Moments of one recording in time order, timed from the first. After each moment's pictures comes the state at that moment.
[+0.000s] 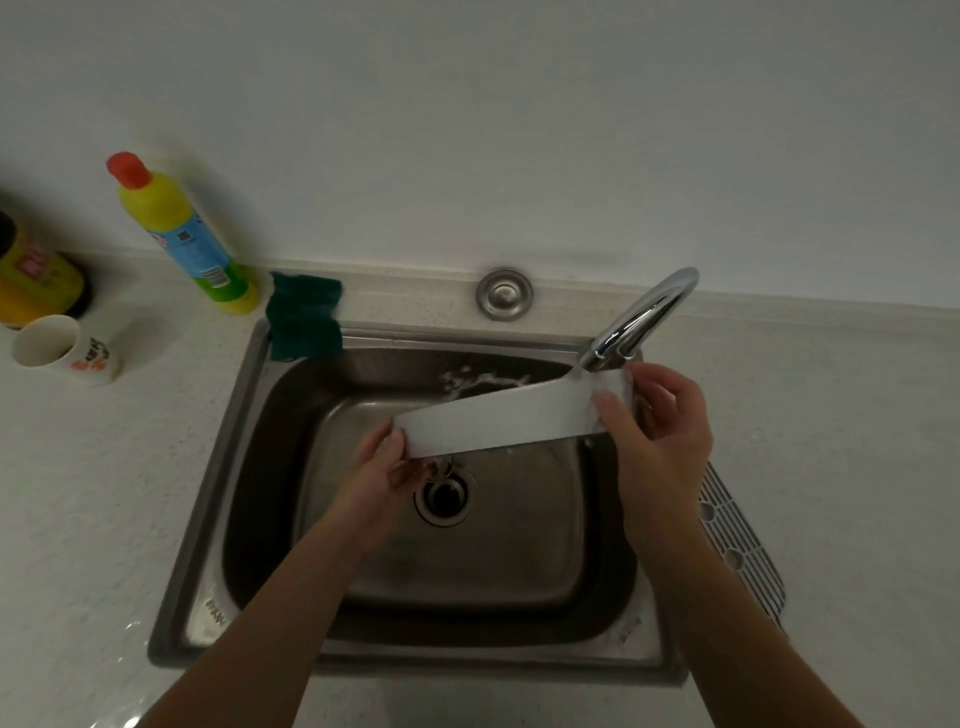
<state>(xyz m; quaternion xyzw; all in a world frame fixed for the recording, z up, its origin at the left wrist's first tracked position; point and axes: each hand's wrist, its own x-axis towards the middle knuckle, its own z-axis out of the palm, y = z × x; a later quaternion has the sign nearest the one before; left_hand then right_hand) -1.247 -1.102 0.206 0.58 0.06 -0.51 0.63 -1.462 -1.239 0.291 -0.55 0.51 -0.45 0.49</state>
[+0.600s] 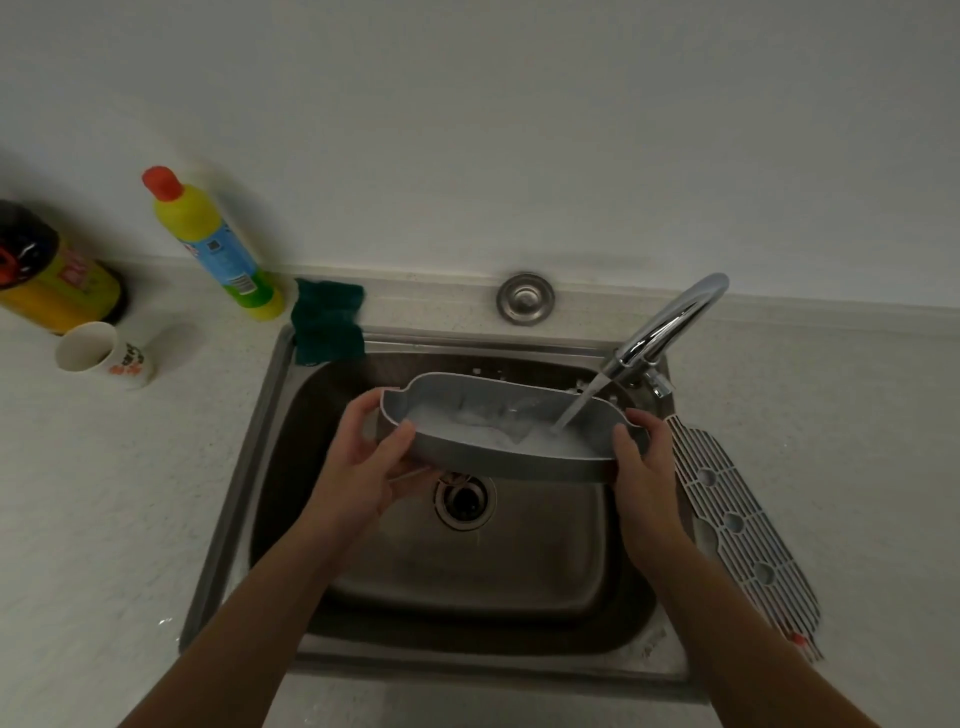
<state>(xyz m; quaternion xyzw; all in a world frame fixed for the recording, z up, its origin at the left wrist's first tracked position) -1.226 -1.080 0.264 0.62 -0.14 -0.47 0.62 -1.460 -1.243 0.229 -0.49 0.59 -0.30 0.57</state>
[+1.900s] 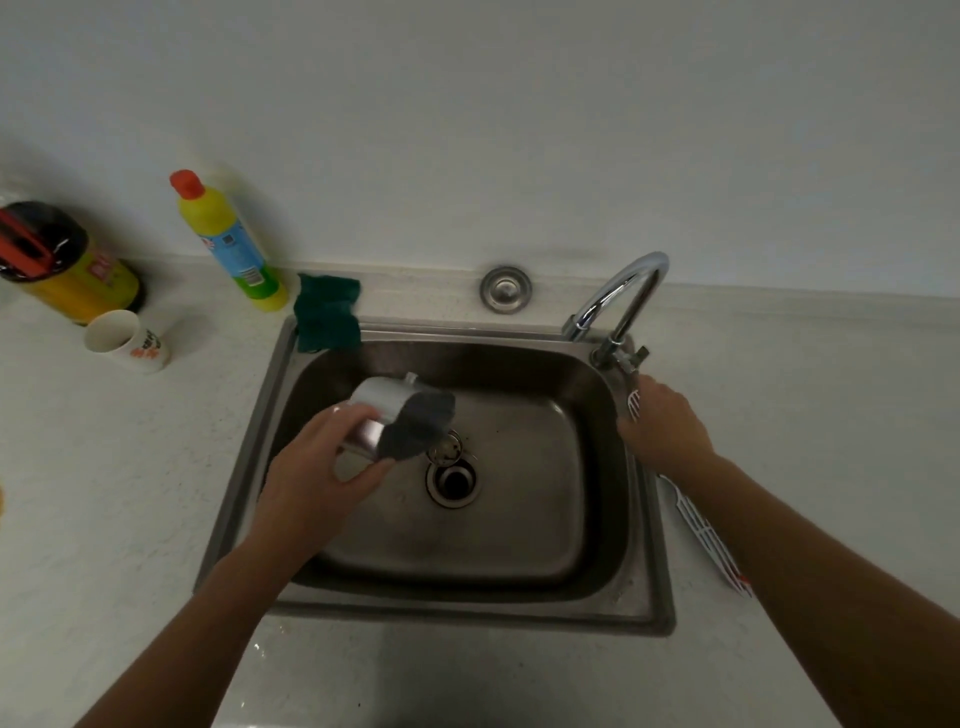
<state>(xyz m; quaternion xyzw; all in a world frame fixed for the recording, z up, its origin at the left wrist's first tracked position) -1.229 -1.013 0.283 0.80 -0.50 -0.13 0.29 -1.517 -1.304 0.250 -0.79 0.56 0.04 0.24</state>
